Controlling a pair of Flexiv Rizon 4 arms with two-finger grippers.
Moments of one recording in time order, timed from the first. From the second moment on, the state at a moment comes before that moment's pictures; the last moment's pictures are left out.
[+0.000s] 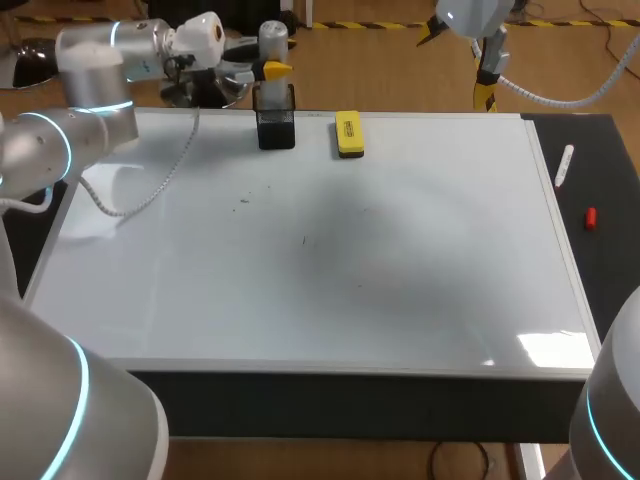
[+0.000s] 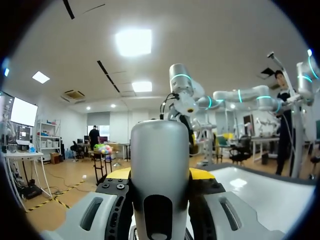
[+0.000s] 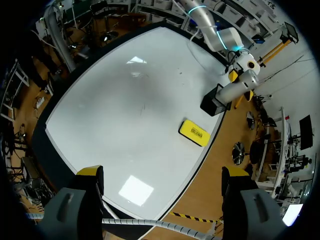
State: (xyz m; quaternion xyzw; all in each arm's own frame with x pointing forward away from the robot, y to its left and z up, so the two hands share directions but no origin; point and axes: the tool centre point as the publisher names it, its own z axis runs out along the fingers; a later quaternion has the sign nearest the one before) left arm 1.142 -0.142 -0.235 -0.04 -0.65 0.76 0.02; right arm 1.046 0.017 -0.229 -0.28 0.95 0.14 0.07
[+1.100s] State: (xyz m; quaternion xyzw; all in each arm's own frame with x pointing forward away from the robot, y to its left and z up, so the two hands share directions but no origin) left arm 1.142 -0.138 -0.274 -0.02 -0.62 0.78 0.01; right arm 1.046 0.017 -0.229 -0.28 0.95 0.14 0.07
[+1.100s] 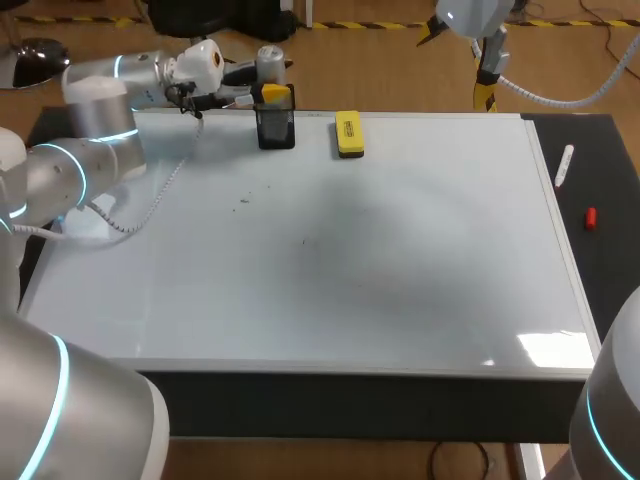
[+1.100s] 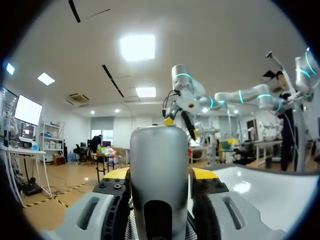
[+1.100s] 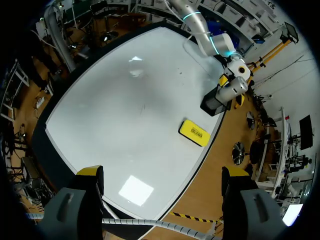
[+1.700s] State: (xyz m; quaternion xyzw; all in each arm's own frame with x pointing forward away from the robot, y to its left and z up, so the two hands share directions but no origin) left arm 1.117 -0.130 -0.252 -0.07 -0.64 0.76 0.04; right arm 1.046 0.017 -0.229 -0.28 0.95 0.14 0.07
